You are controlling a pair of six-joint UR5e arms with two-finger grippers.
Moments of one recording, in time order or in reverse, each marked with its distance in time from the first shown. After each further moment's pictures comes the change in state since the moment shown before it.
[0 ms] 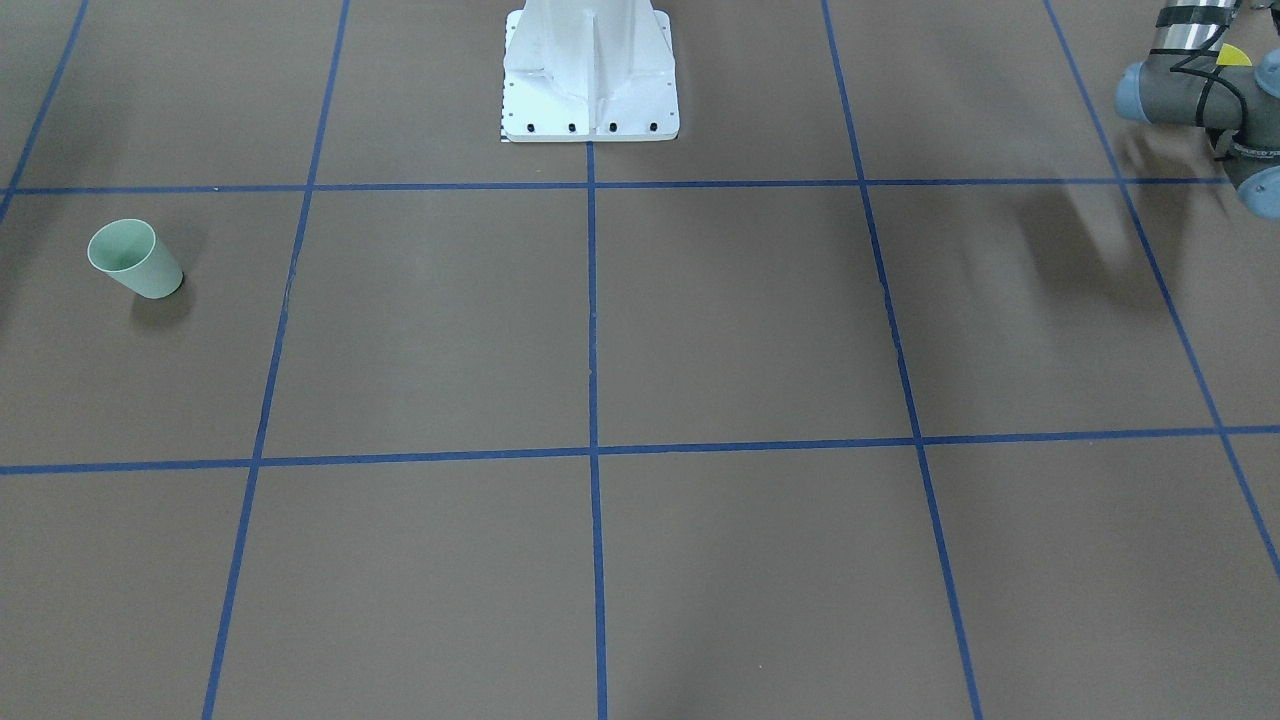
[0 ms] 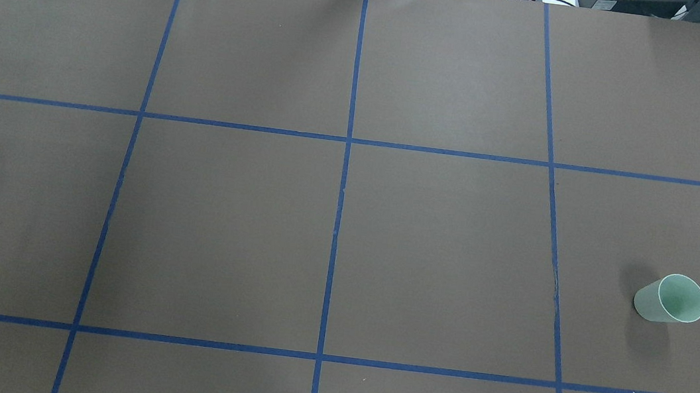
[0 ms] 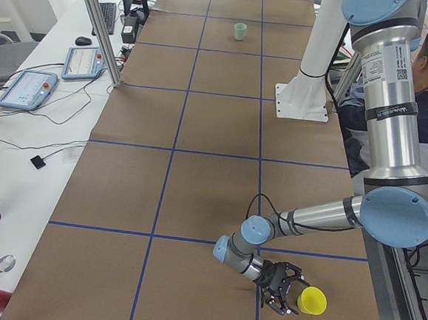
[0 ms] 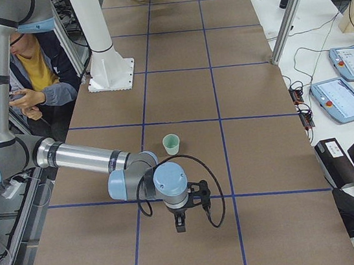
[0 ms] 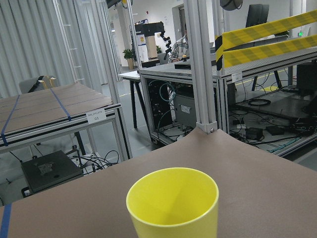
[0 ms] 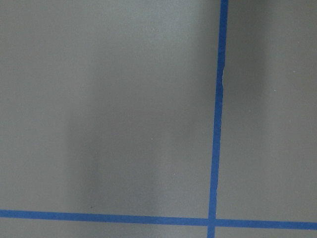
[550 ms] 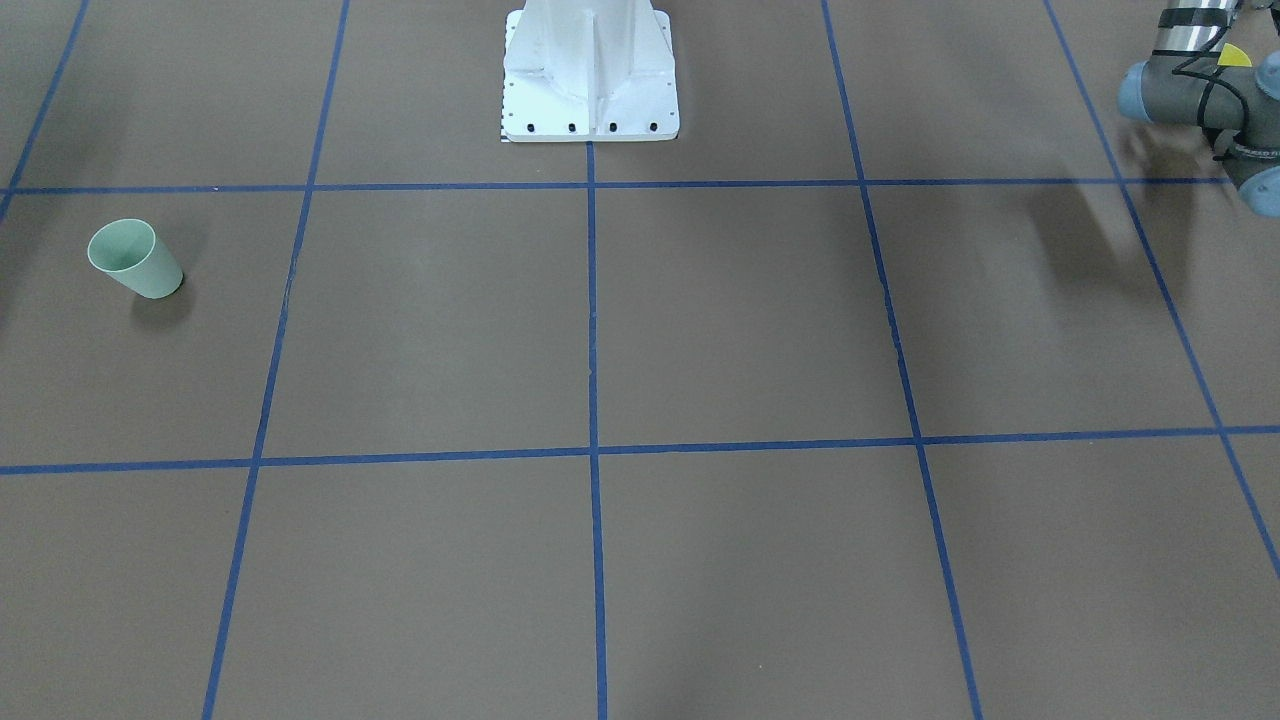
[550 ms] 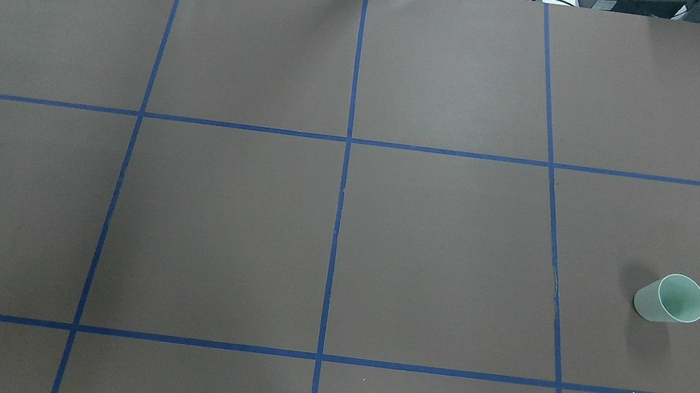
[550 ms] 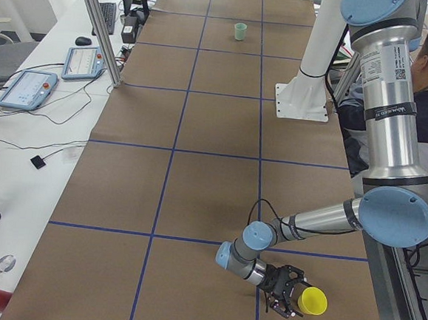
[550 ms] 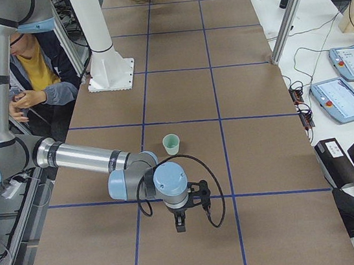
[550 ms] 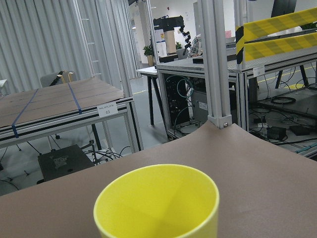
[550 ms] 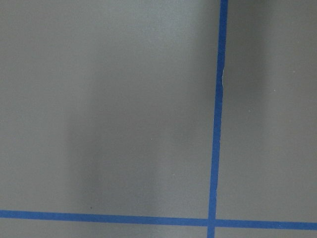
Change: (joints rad) left arm 0.019 0.001 0.035 -0.016 -0.058 -0.001; right arm -0.001 0.000 0.000 0.000 -0.001 0.000
